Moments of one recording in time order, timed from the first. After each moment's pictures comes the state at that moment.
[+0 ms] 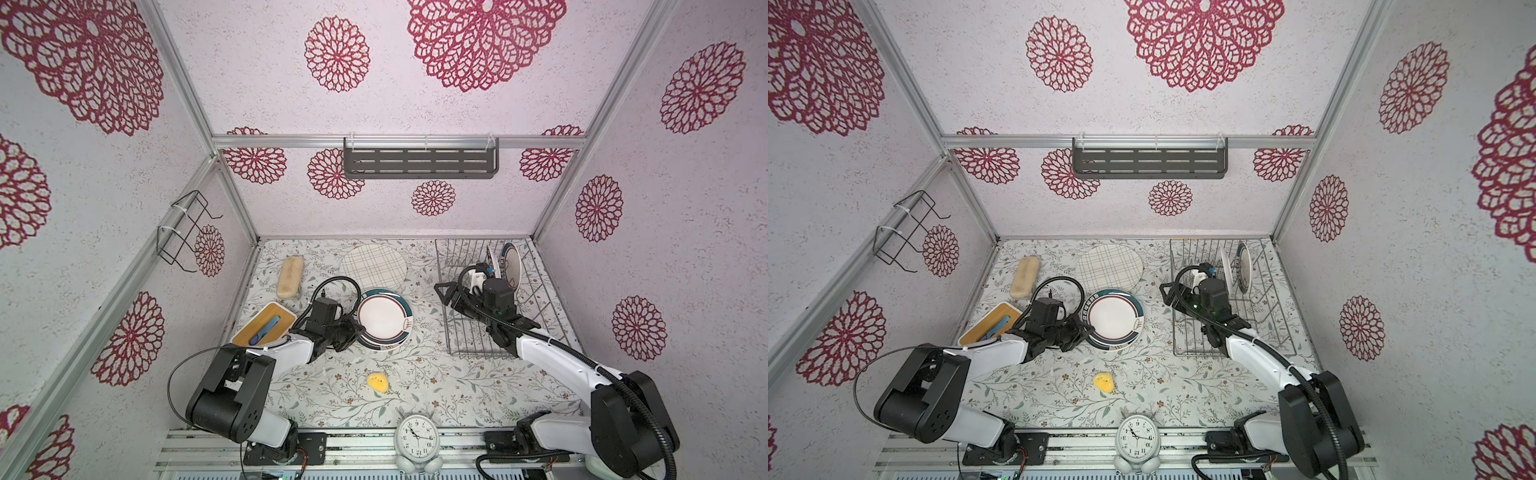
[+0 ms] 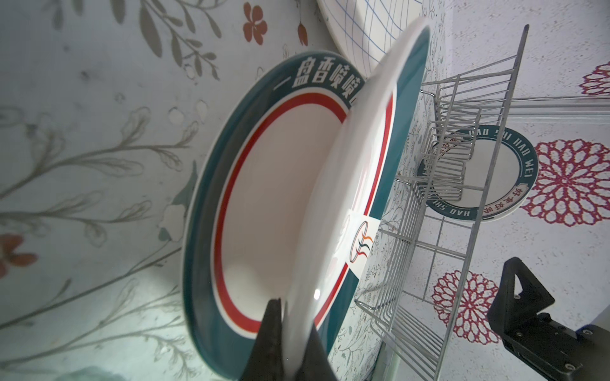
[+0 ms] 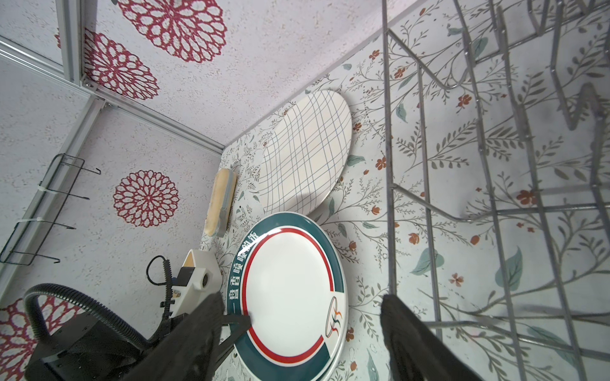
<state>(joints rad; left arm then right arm) -0.34 1.49 0.57 0.13 0.42 -1.04 0.40 1.28 0.72 0.16 -0.24 0.80</state>
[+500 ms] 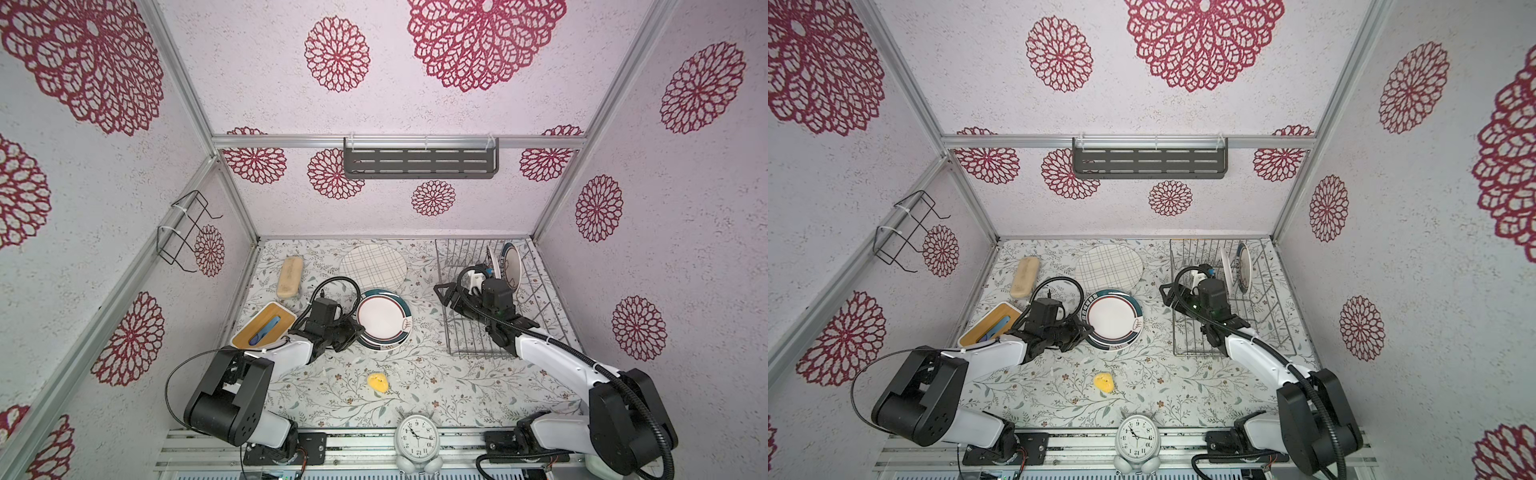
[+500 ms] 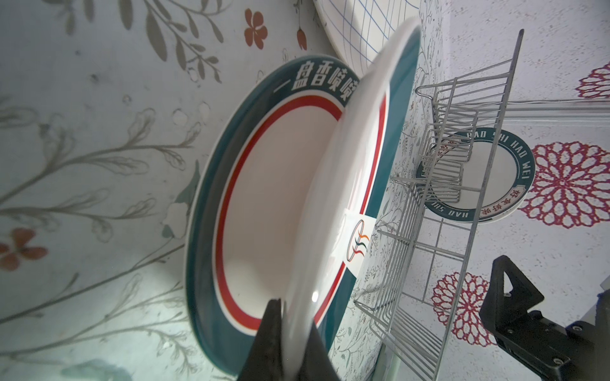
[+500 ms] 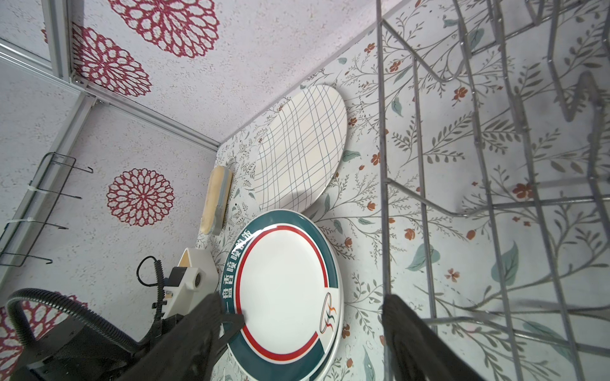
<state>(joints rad) -0.34 1.48 0.57 0.12 0.41 -1.04 0.40 1.29 0.72 0.15 -0.24 0.80</state>
